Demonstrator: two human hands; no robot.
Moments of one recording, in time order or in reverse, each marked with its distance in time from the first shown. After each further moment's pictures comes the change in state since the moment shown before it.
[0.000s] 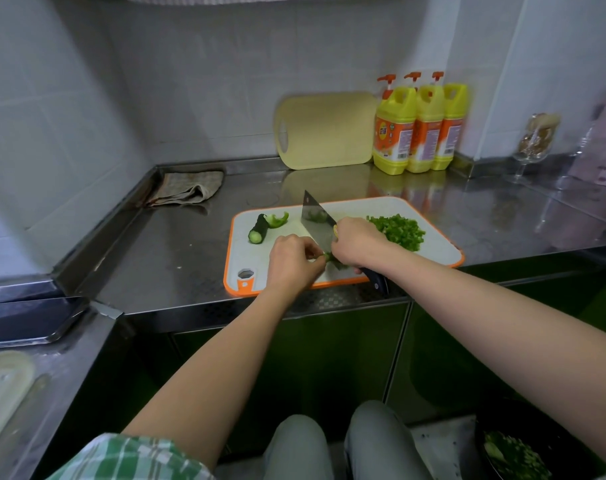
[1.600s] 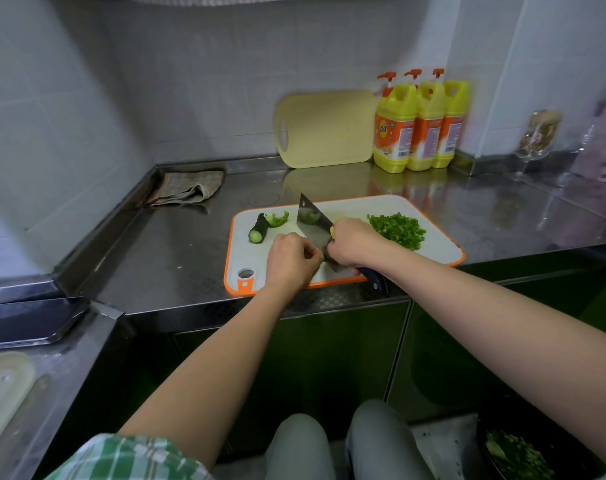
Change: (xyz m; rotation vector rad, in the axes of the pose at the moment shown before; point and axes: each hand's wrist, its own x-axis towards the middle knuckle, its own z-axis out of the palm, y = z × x) left_hand 0.008 -0.008 0.005 0.009 -0.023 -0.010; right_hand 0.003 -0.004 0.002 0.035 -0.063 -0.008
